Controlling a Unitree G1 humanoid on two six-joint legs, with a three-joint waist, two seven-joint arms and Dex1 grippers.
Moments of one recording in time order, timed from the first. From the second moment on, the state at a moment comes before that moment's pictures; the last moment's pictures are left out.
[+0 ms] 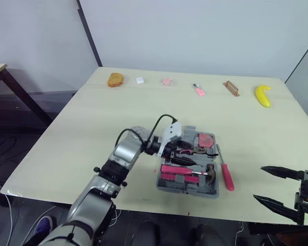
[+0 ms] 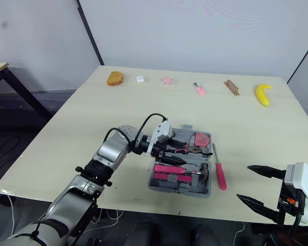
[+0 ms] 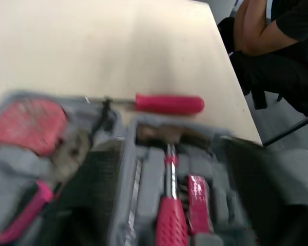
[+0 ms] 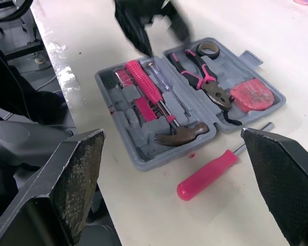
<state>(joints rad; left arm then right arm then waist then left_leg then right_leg) -0.69 0.35 -0.35 0.33 -0.17 0.33 -1.32 0.51 -0.79 -0.59 -0.58 0.68 0.33 1.14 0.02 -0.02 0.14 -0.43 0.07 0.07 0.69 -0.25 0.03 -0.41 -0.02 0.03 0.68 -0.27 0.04</state>
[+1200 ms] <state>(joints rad) -0.41 0.29 -0.21 0.34 -0.19 0.12 -1.04 0.27 -0.68 -0.35 -0.60 0.62 0.43 0.87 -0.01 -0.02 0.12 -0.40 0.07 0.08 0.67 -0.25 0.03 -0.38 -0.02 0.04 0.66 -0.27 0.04</state>
